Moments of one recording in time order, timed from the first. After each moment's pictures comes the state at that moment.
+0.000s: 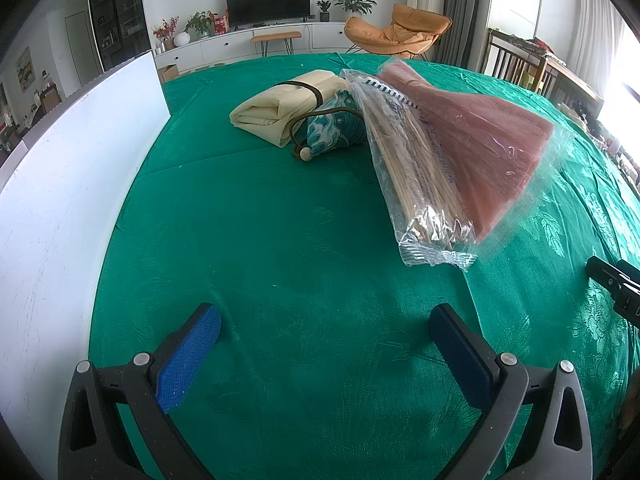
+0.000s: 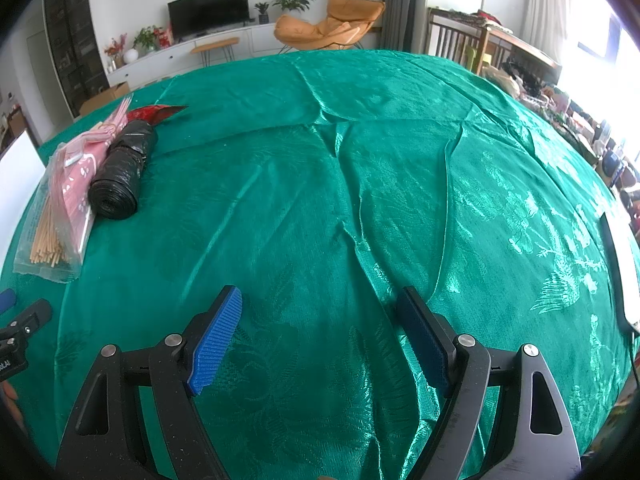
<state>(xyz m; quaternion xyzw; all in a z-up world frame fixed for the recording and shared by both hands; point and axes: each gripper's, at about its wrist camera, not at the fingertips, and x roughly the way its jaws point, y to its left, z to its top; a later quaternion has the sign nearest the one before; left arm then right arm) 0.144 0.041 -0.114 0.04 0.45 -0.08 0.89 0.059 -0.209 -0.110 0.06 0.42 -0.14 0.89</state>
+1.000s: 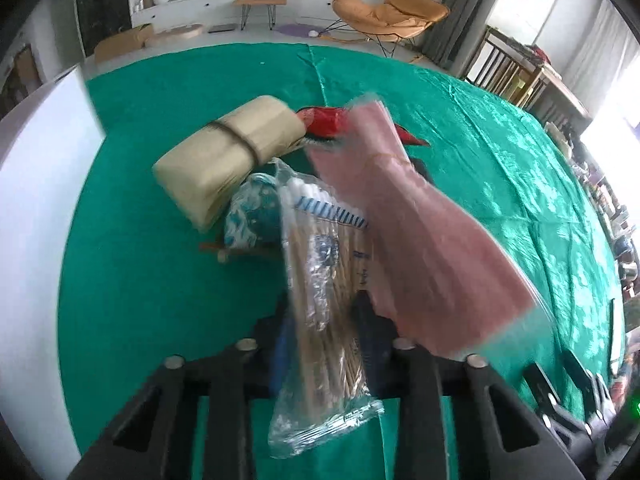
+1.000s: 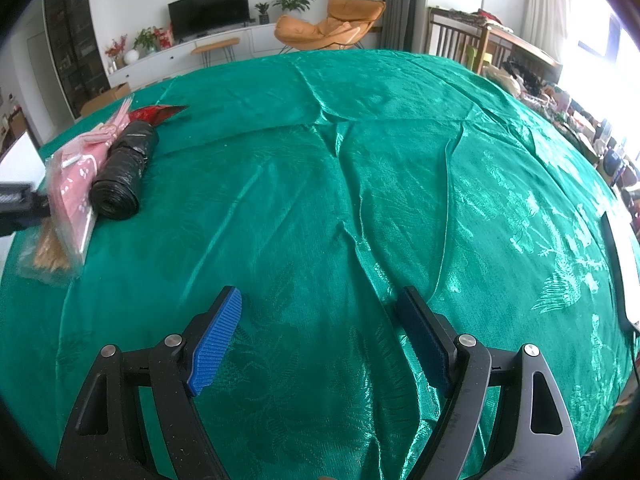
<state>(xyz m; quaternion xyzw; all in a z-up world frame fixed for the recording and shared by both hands) 0.223 0.015 -0.072 -0.04 0.52 -0.13 0.84 0.060 -0.208 -0.110 0.06 0.42 -0.14 0.89</state>
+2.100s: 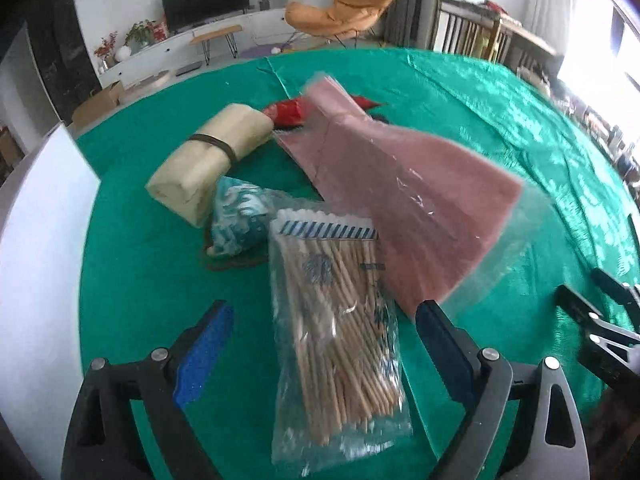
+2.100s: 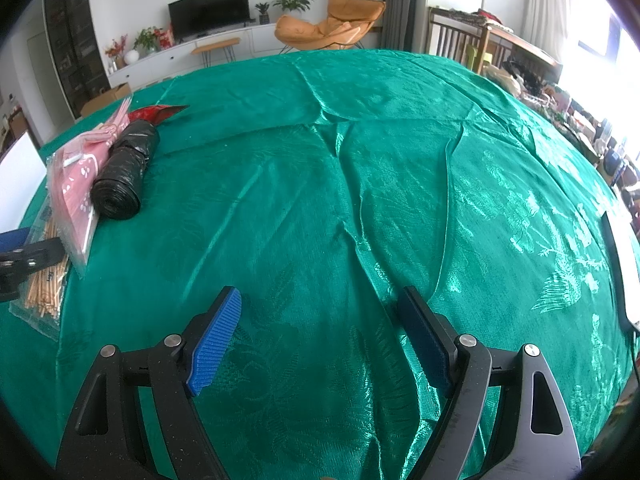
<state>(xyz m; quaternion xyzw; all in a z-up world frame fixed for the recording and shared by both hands) 0.203 -0.014 -0.090 0.10 0.49 -0.16 0.85 0.060 -0.207 -0.110 0.06 0.42 -0.14 0.89</state>
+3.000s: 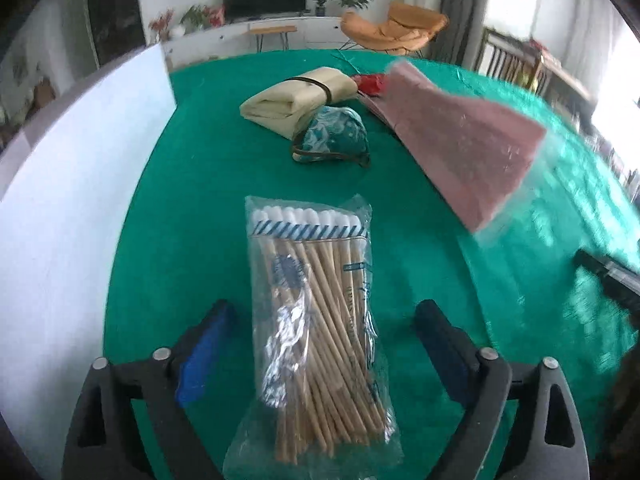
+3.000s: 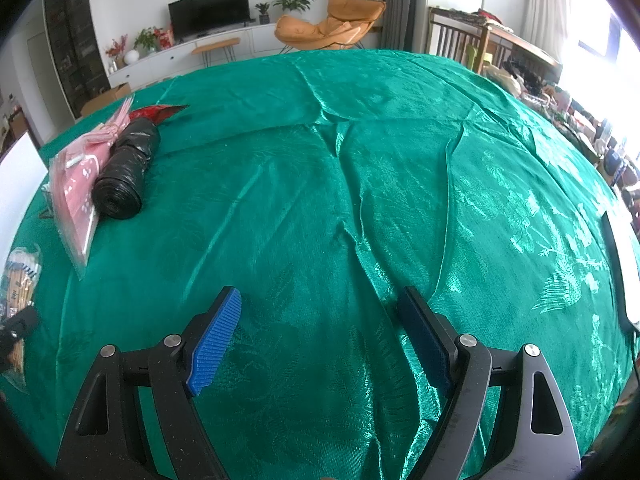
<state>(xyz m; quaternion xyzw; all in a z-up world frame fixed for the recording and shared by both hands) 0.139 0.047 -0.112 0.05 0.46 -0.09 0.88 0.061 -0.206 -0.110 0.06 0.42 -0.14 0.89</state>
